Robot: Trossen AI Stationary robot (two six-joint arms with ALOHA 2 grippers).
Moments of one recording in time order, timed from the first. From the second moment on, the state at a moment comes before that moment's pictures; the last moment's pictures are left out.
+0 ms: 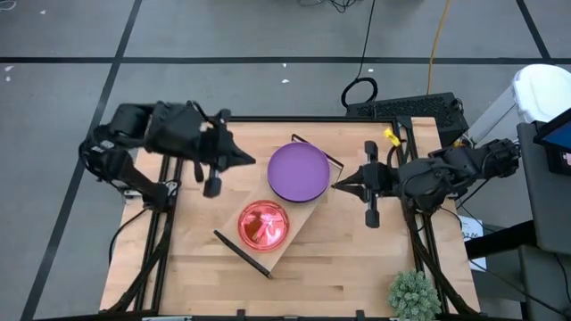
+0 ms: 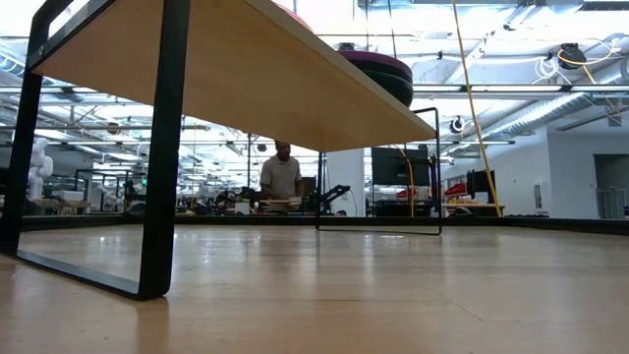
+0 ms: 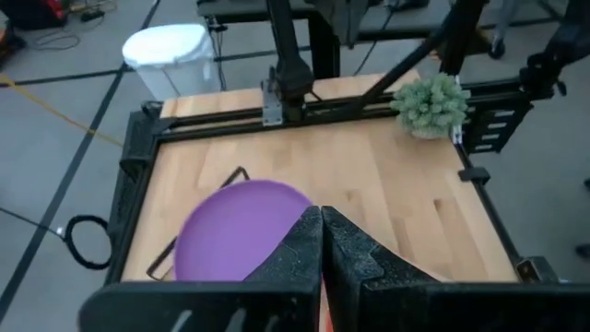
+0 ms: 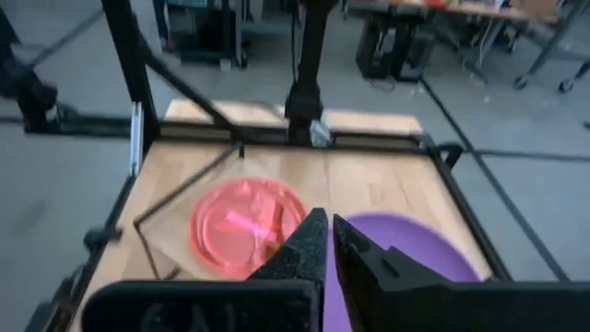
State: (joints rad) left arm -0.13 1.55 2.27 -1.24 -0.10 0.06; right arm 0.38 1.25 1.63 -0.82 0.42 0.11
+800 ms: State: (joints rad) left arm -0.04 1.15 1.77 -1.06 -0.03 -0.01; right arm 0.37 1.24 1.63 -0.68 0.47 -0.01
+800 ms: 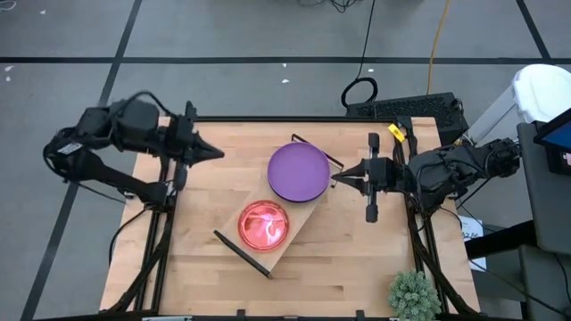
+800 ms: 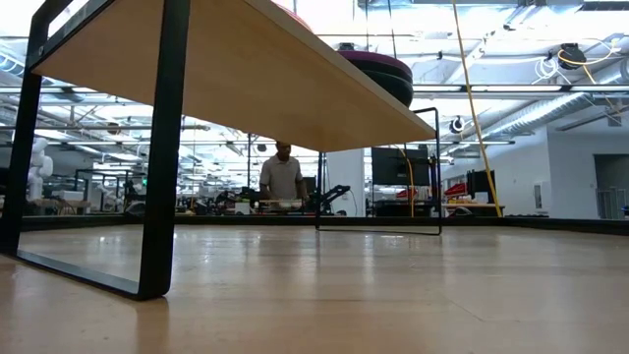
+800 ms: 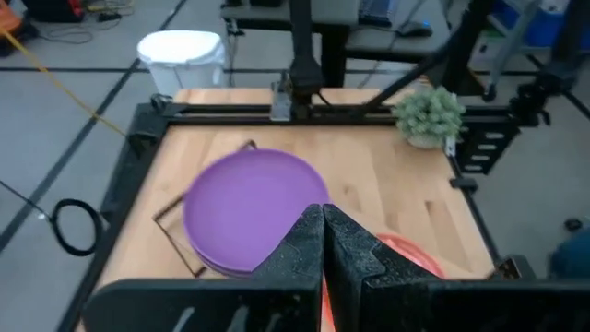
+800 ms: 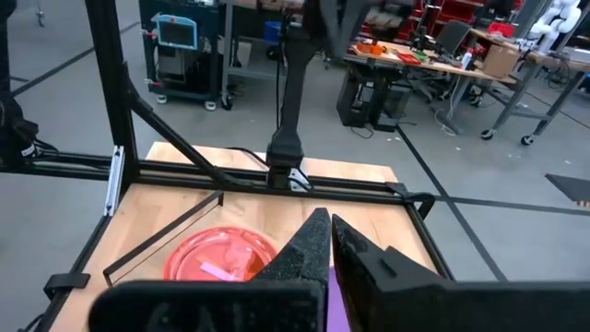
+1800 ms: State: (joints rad) left arm -0.15 0.80 1.17 -0.63 -0.15 -0.07; right arm 0.35 1.24 1.63 -0.78 0.46 -0.12
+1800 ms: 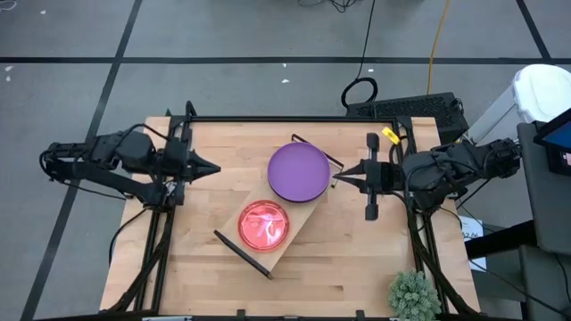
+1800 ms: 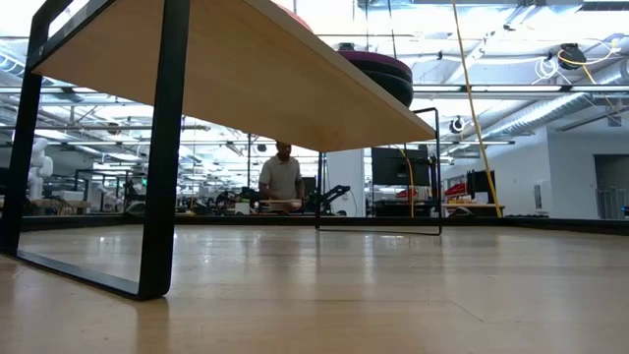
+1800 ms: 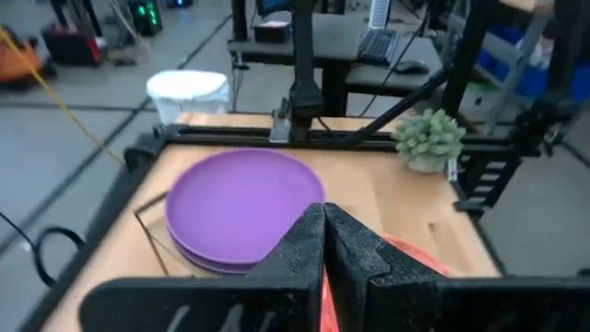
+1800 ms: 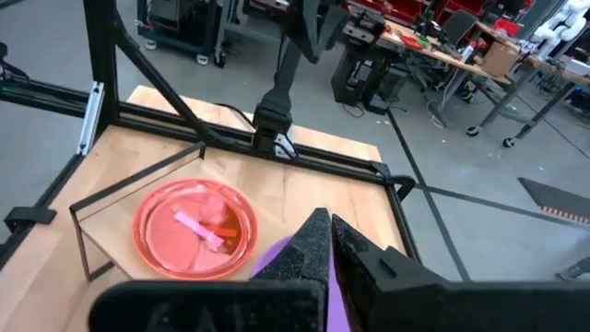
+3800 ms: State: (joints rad) left arm -0.15 0.39 0.18 0.20 -0.13 -0.05; right arm 0.26 0.38 0.02 0.42 0.20 -0.04
